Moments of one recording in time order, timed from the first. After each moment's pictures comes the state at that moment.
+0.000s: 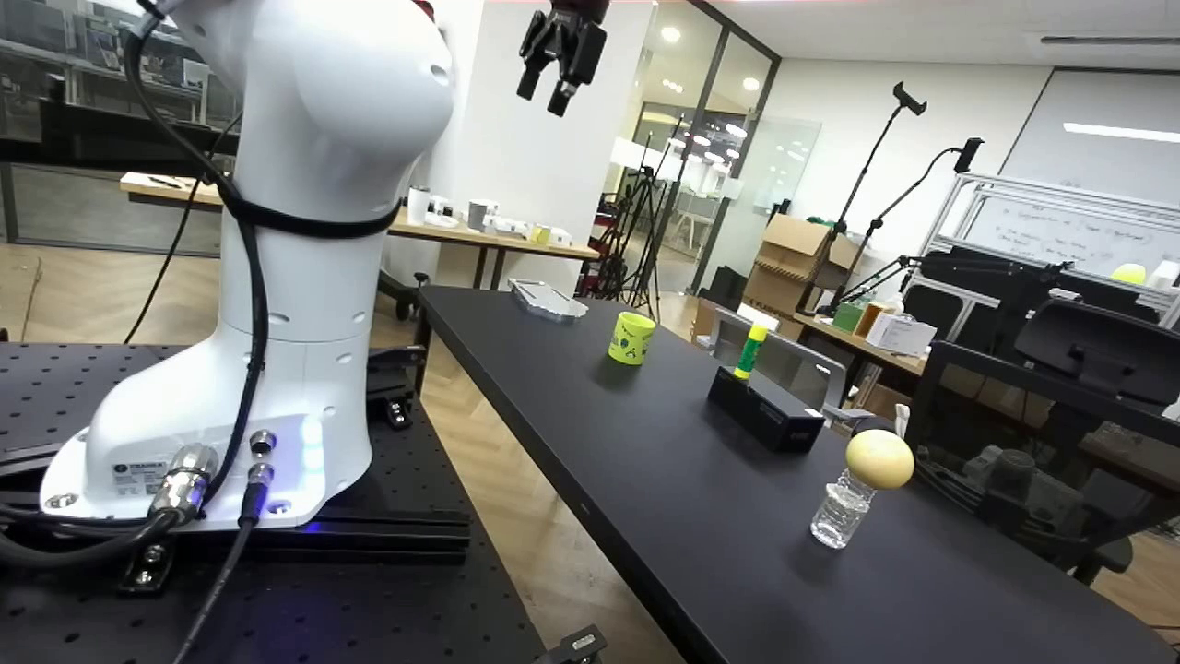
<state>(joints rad) 0.19 -0.78 0.20 -2.48 0.31 1.68 0.24</state>
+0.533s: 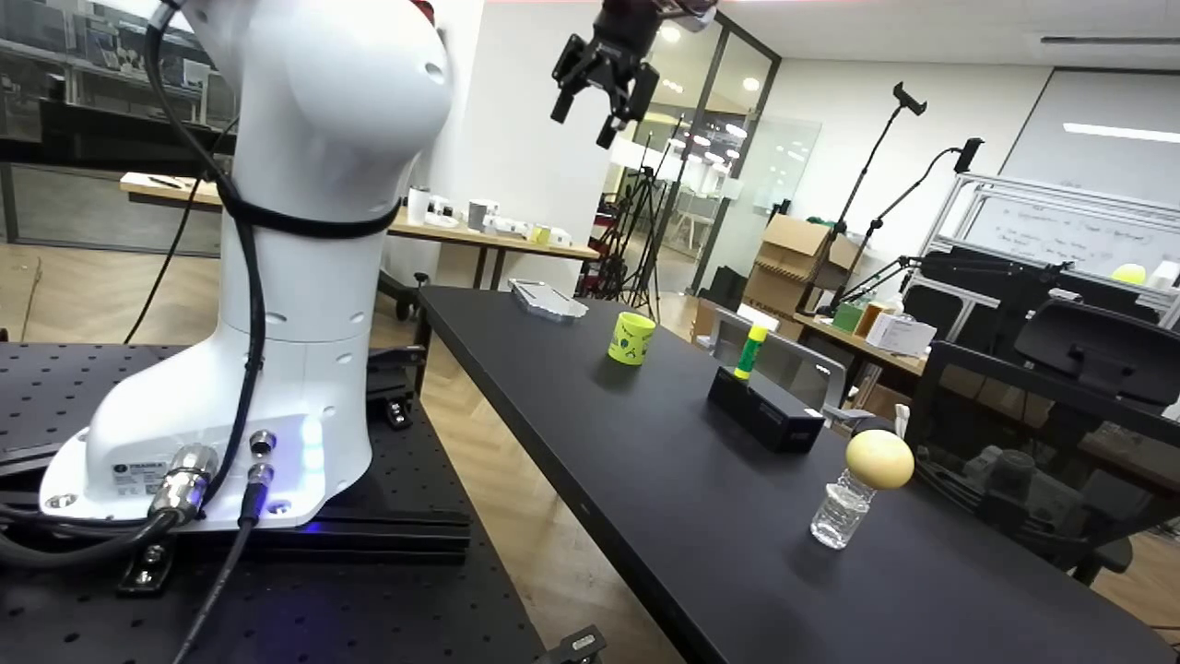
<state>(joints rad) 0.16 -0.64 0.10 -2.44 0.25 1.73 -0.08</state>
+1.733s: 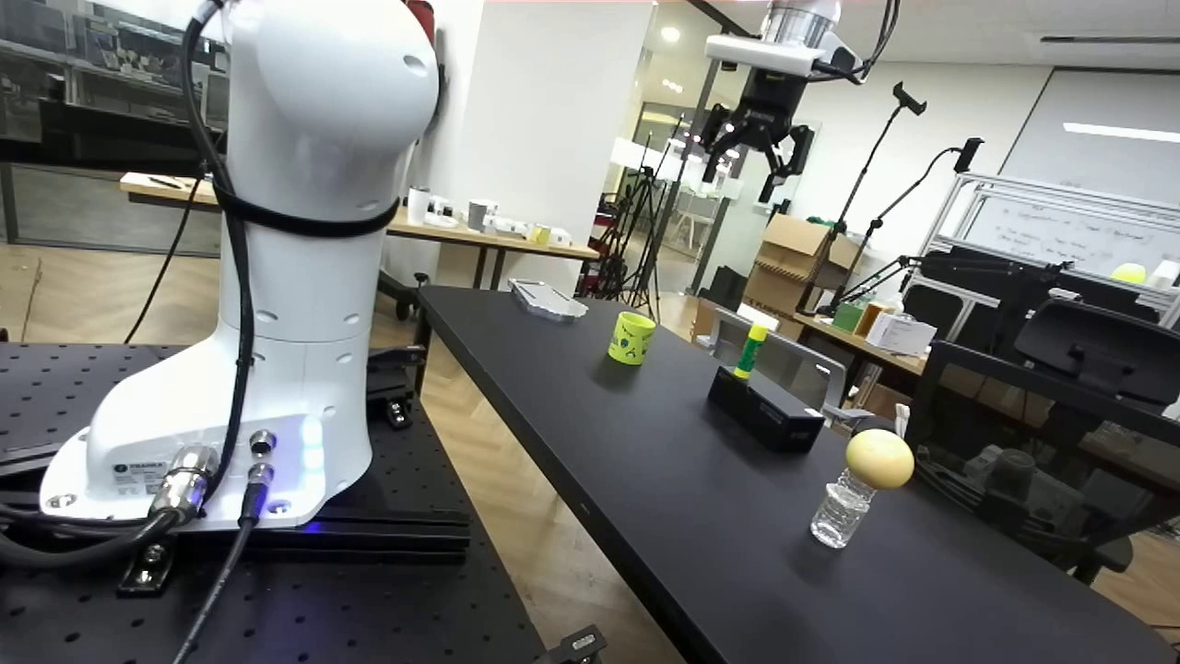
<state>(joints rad) 0.05 -0.17 0.00 -2.08 0.09 2.01 -0.25</state>
